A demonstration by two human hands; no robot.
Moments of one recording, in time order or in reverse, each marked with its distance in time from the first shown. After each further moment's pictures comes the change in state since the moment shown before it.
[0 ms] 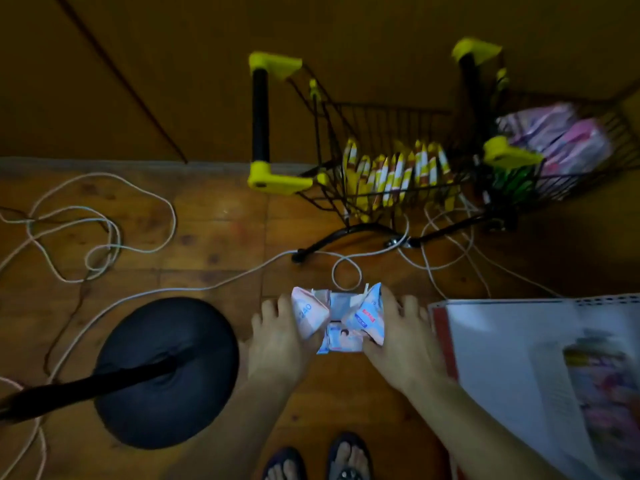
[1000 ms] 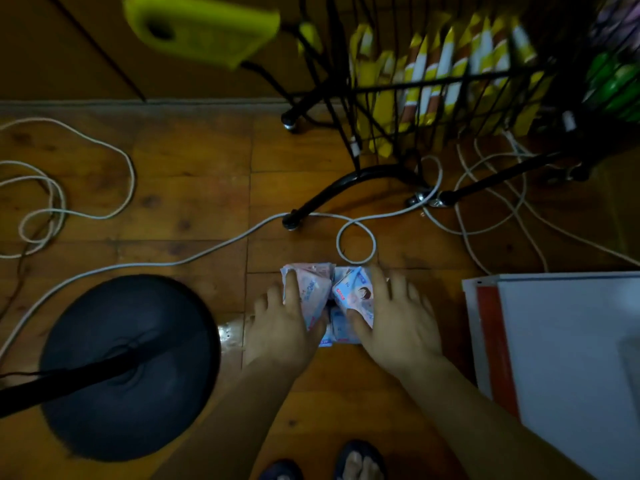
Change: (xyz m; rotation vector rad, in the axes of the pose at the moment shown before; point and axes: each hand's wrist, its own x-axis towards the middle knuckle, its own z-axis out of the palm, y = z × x) left_hand 0.073 -0.049 0.141 0.215 -0.092 0.057; right_hand 0.090 0.041 0.157 -0.087 0.051 -0.063
